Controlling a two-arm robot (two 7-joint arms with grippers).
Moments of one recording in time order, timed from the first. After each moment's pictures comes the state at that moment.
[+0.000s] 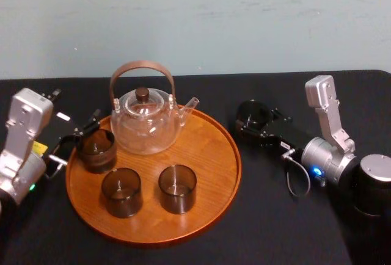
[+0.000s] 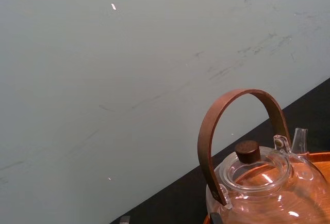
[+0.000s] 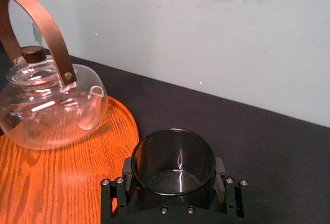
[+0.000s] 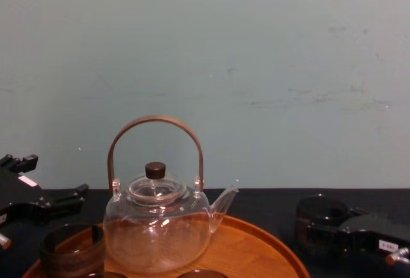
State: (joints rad) left arm -0.20 0.60 0.45 -1.41 -0.25 -0.12 0.03; right arm 0.44 0.28 -0.35 -0.92 0.35 -0.10 0.53
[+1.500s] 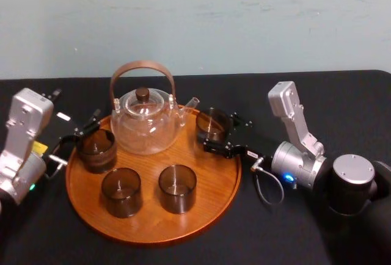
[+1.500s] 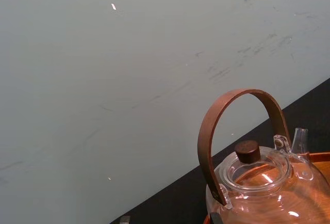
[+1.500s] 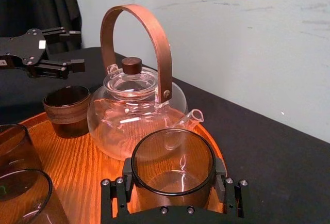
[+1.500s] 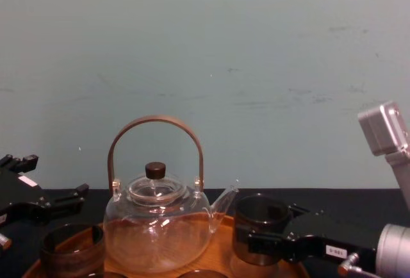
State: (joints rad) left arm -0.20 0.60 0.45 -1.41 -0.25 -0.12 0.03; right arm 0.45 0.26 -0.46 -0.98 0.34 -0.14 0.62
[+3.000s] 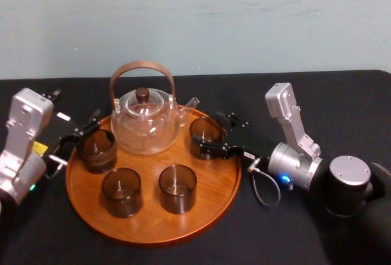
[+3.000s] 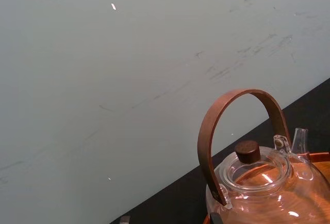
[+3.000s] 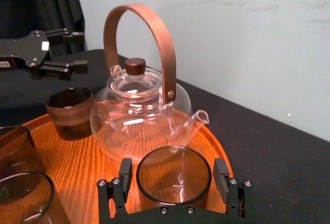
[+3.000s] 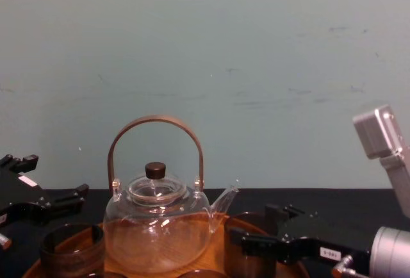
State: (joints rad) left arm -0.20 0.60 0.45 -1.41 -0.25 -0.12 0.03; right arm 0.46 0.24 -0.47 -0.94 0.35 -0.17 0.63
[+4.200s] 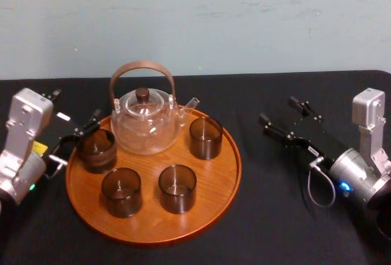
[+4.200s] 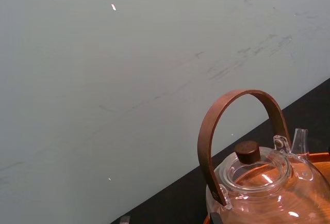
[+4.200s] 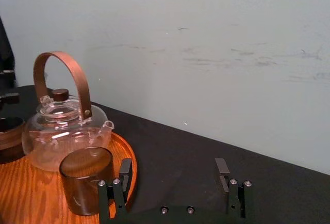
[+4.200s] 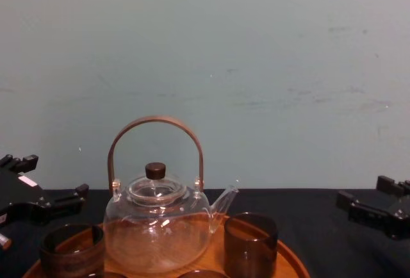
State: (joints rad) left arm -0.20 0.60 0.45 -1.41 -0.25 -0.12 0.03; right arm 0.24 0.36 -0.27 -1.18 0.41 -0.27 0.50
